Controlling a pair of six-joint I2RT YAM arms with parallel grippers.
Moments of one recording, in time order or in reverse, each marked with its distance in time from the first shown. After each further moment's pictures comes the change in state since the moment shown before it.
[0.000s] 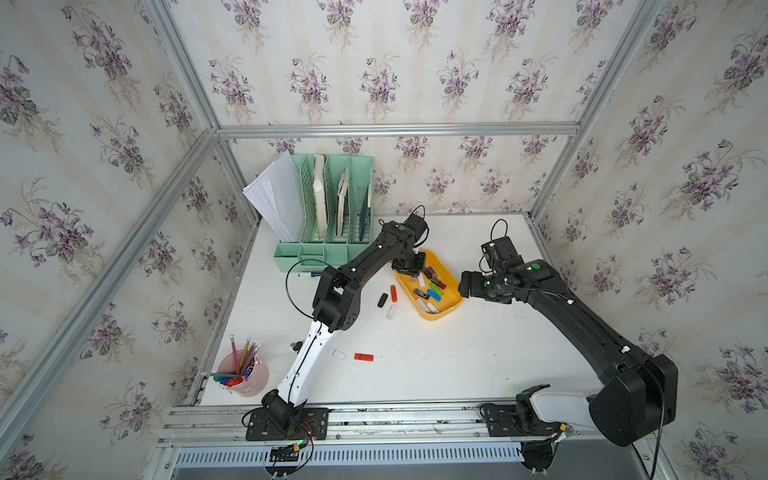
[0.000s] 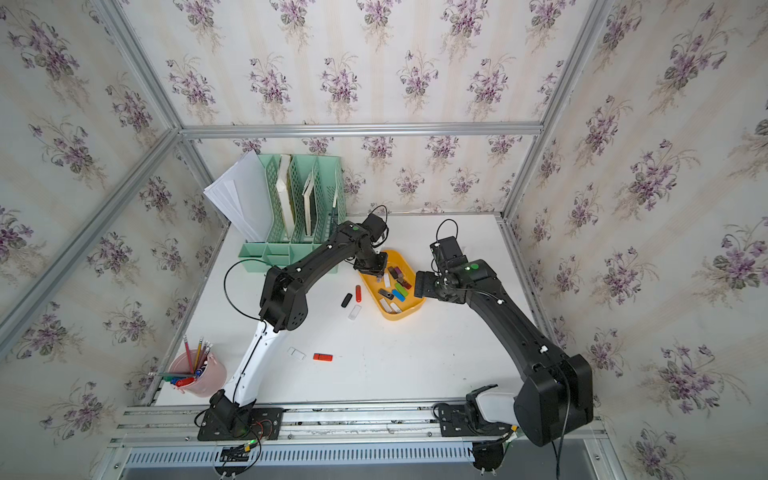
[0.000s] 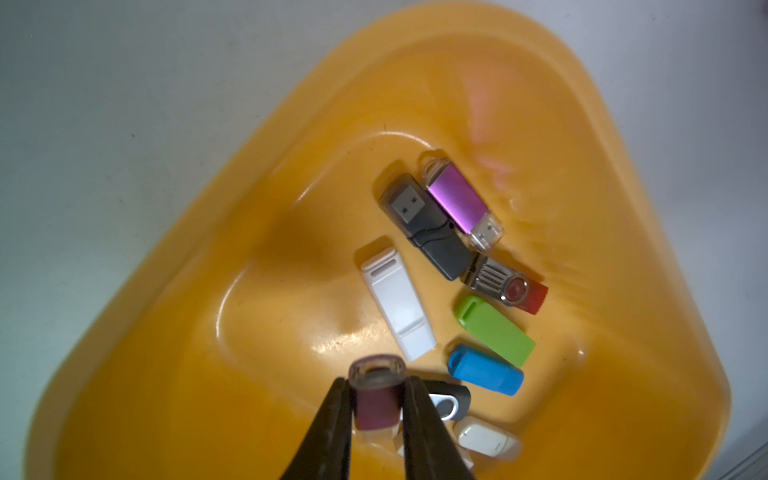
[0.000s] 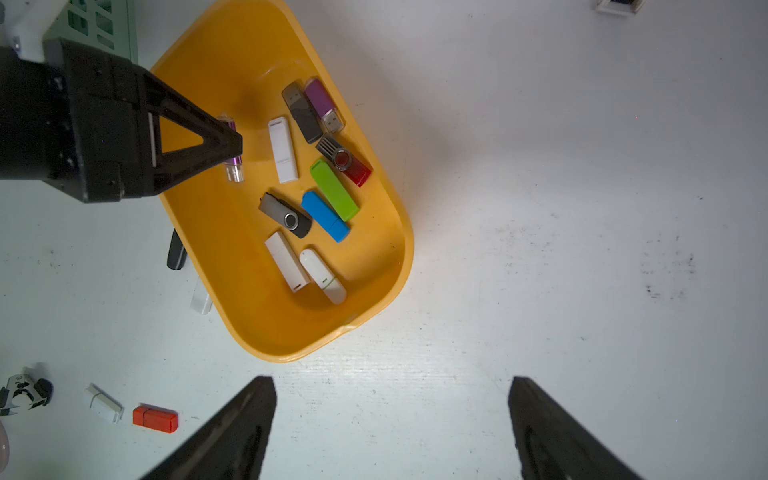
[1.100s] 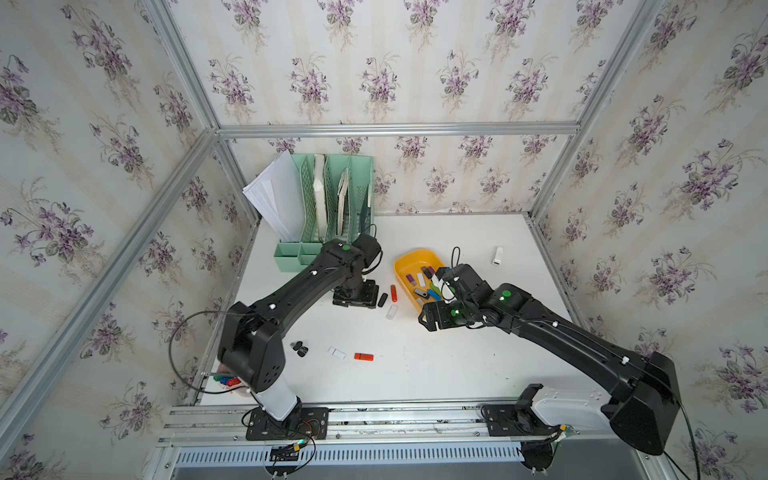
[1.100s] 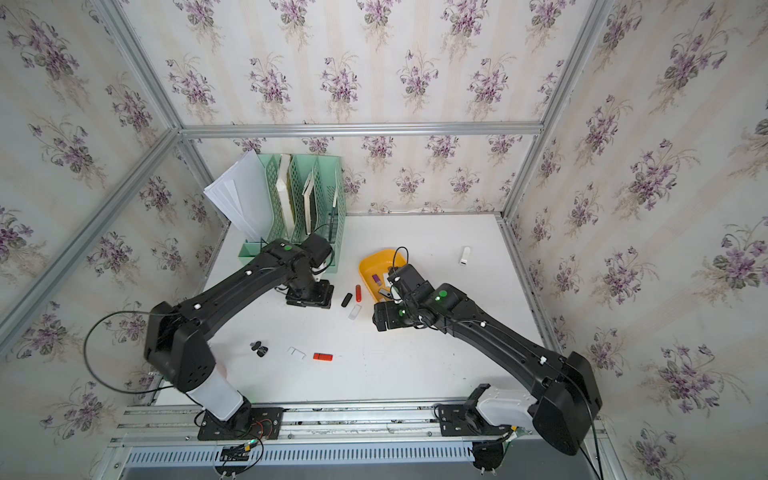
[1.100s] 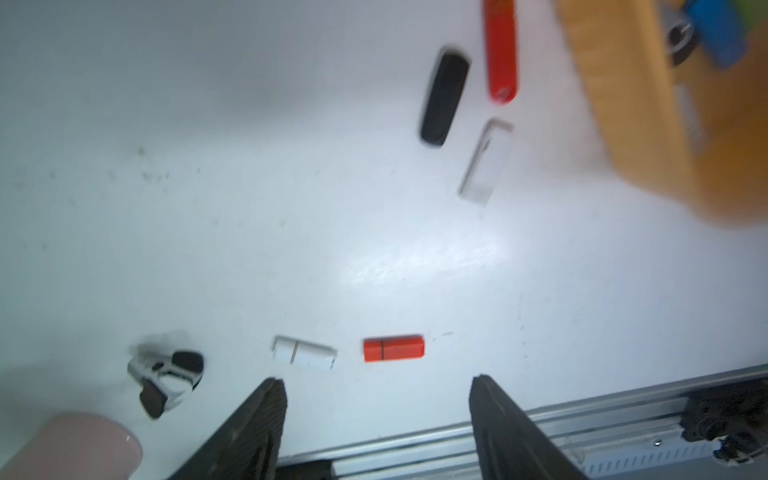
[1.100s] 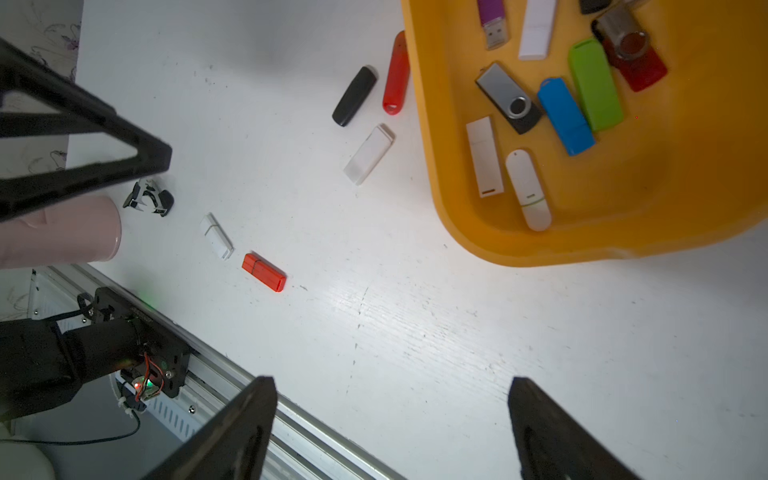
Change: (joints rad) left arm 0.082 -0.948 -1.059 -0.110 -0.153 -0.061; right arm 0.459 -0.031 -0.098 0.140 -0.111 0.081
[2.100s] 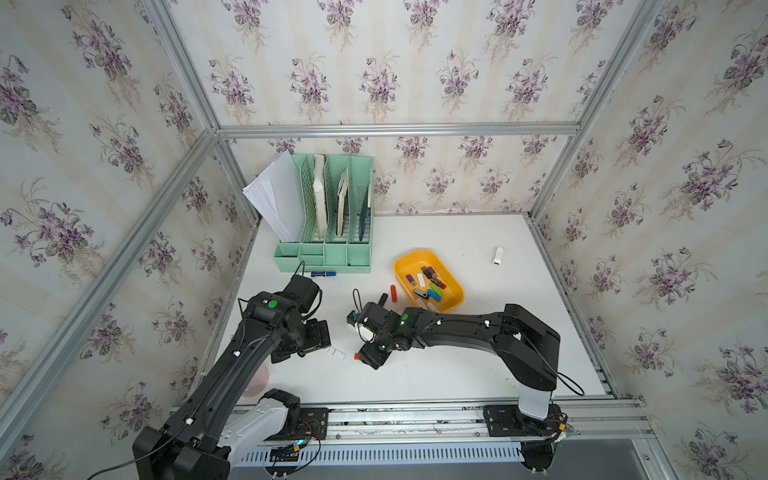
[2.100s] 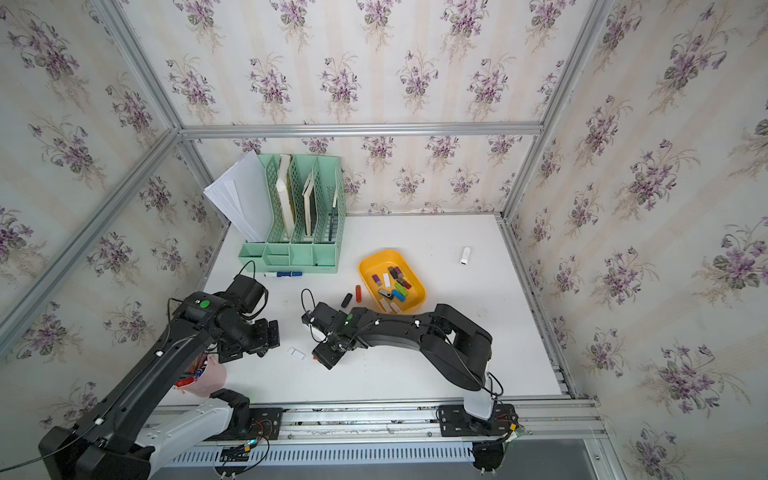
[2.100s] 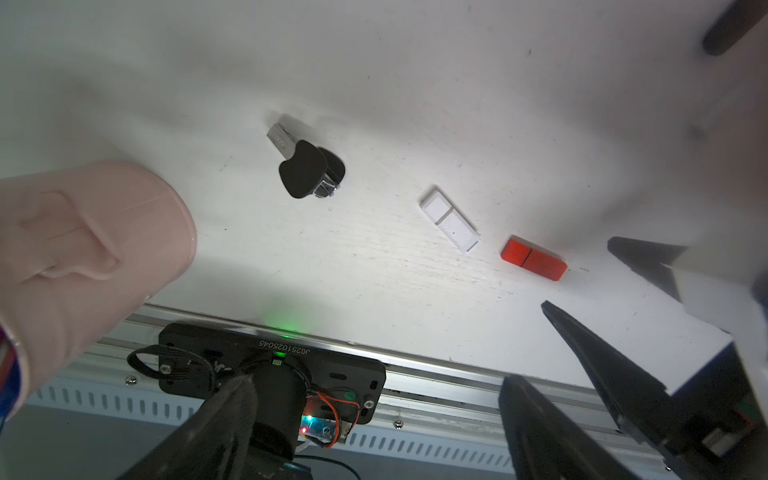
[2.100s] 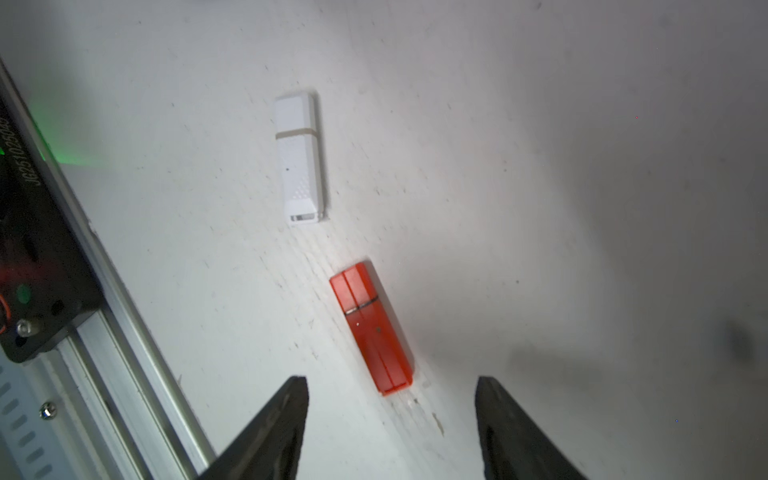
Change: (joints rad) left arm 0.251 -0.553 -0.341 -0.175 -0.016 -0.146; right arm 0.346 0.626 0.241 0.289 0.011 -0.333
